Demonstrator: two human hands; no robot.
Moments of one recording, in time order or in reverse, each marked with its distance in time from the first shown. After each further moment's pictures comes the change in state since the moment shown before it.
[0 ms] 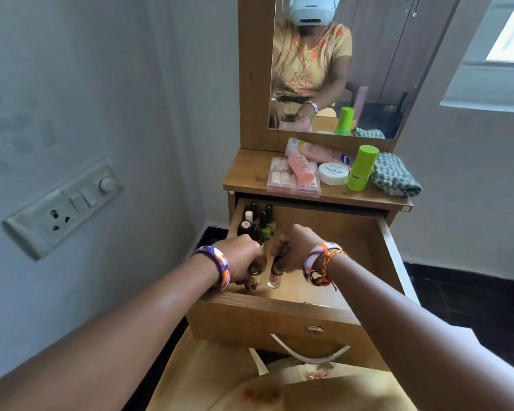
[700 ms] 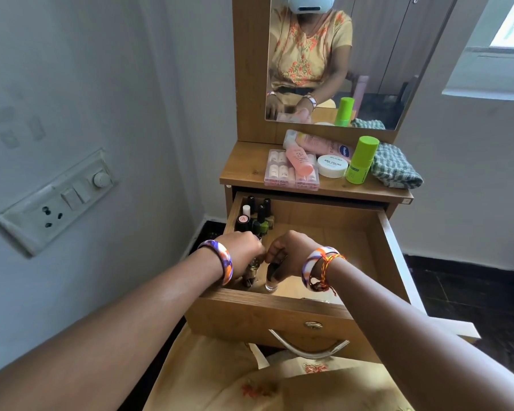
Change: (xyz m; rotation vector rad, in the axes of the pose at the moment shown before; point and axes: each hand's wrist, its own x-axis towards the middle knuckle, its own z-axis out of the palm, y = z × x) left_hand 0.013 -0.001 0.008 0.216 0.028 0.032; right_hand -0.002 0.012 0.017 -0.016 -0.064 -0.114
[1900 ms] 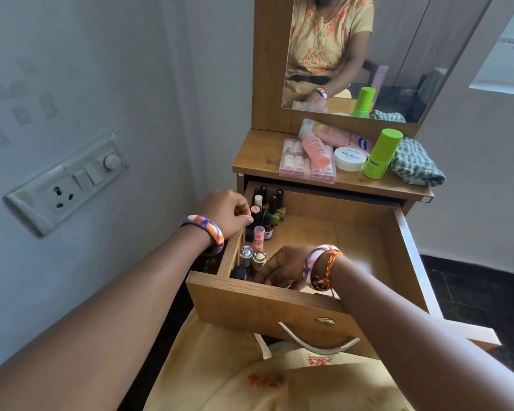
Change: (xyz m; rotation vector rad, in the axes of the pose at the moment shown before) left_hand -0.016 -0.037 -0.015 -0.585 0.439 -0.366; right_hand 0.009 -0.011 0.016 0.159 -0.440 0.197
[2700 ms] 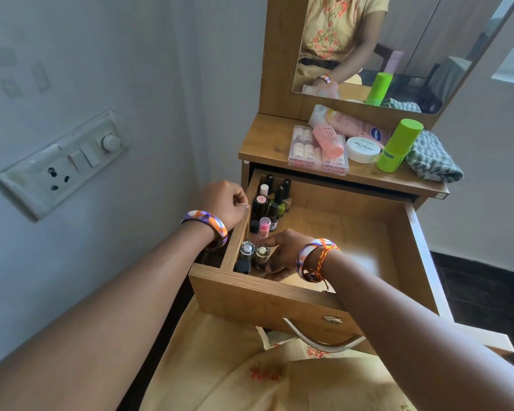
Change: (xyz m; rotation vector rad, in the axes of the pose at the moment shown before) left_hand 0.004 -0.015 0.010 -0.055 0.083 -0.082; right_hand 0.025 -0.003 0.005 0.267 0.091 -0.024
